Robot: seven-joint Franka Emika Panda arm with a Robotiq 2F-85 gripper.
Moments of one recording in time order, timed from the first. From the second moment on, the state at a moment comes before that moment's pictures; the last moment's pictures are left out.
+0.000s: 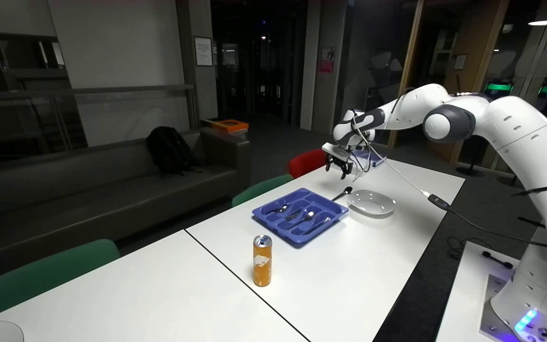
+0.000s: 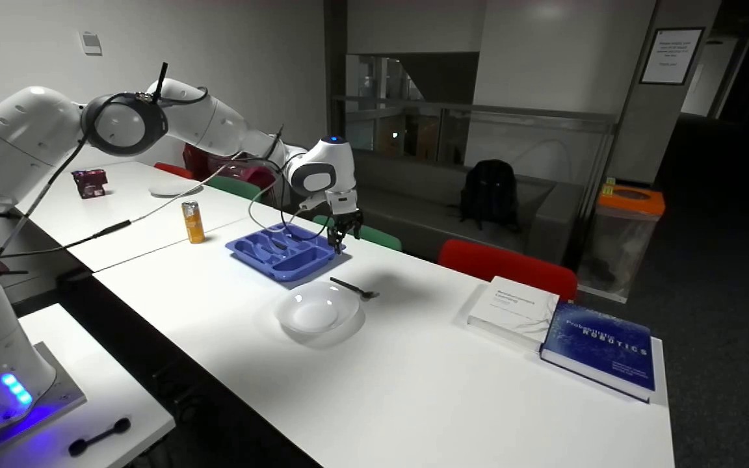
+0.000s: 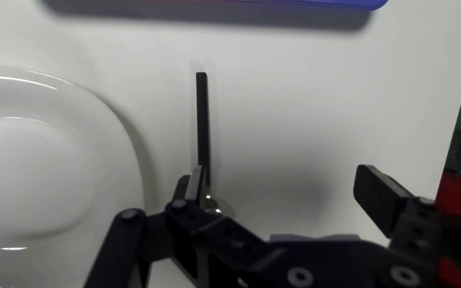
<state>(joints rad) -0.21 0.86 -0.21 -1.29 0.29 2.32 1.09</state>
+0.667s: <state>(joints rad) -0.22 0.96 -0.19 -1.19 0.30 2.31 1.16</state>
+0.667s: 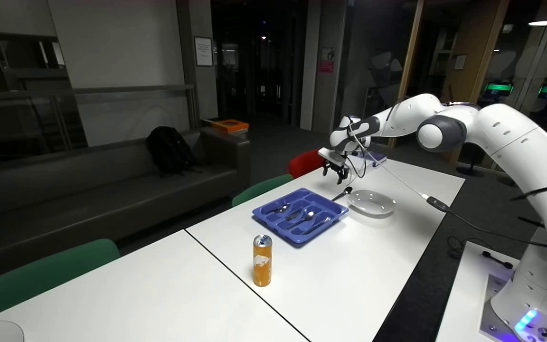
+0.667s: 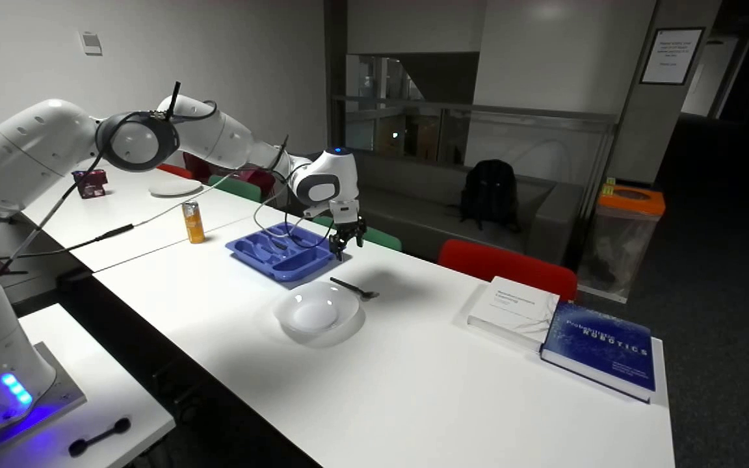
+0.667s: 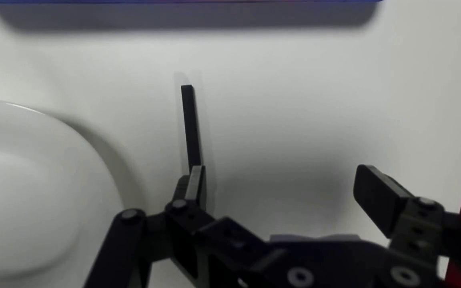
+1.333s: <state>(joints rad) -0.24 0.99 -0.18 -1.18 0.30 2.31 1.16</state>
